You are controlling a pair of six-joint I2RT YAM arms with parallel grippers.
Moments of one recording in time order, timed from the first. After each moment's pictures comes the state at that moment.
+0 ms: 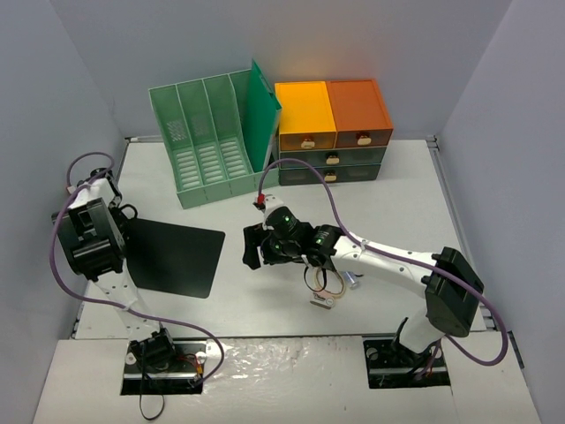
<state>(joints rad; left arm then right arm) 0.41 2.04 1.49 -0.83 -0.54 -0.44 0.99 1.55 1.10 -0.24 -0.01 0.55</state>
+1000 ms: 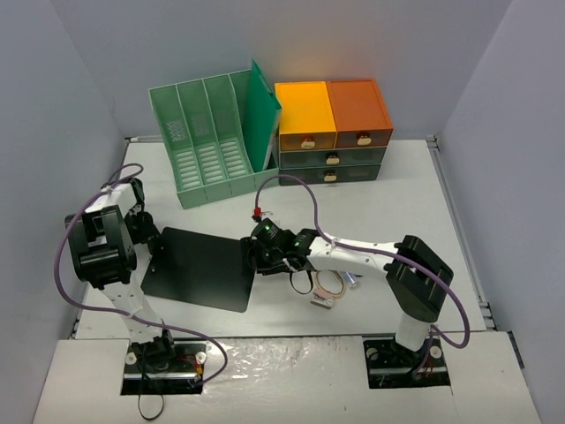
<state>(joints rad) 0.25 1.90 1.31 -1.00 -0.33 -0.40 1.01 1.74 1.13 -0.31 0.01 0.77</state>
